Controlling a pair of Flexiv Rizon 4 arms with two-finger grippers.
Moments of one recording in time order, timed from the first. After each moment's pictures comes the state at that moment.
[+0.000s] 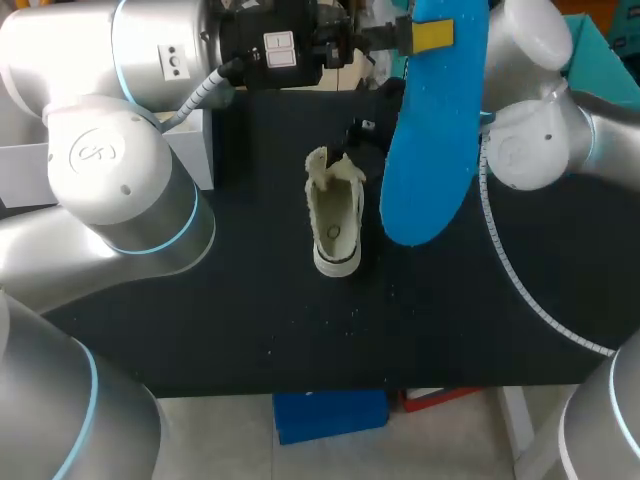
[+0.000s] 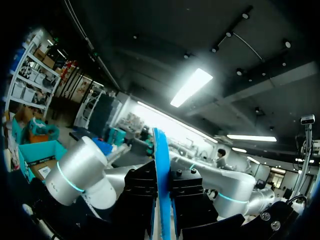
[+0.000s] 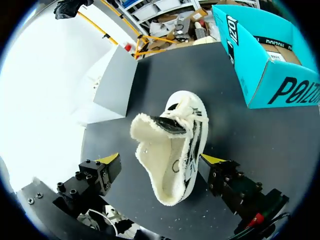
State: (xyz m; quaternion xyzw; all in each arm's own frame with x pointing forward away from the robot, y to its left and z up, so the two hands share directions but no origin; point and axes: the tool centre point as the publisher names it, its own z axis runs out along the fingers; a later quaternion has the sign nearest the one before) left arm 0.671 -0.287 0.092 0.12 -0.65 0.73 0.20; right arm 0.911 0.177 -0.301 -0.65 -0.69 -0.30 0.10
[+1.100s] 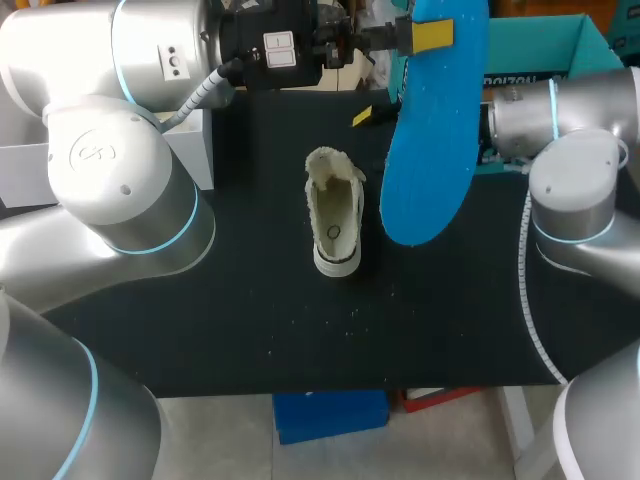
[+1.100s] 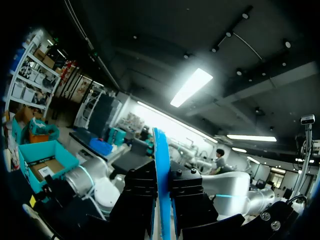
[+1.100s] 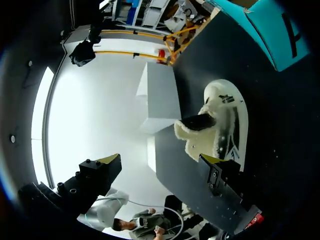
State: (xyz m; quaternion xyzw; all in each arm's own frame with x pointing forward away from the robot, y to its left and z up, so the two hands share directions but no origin) left arm 0.671 -0.287 0.092 0.12 -0.65 0.73 0.20; right arm 0.910 0.163 -0.249 -0.62 -0.52 -0.45 0.37
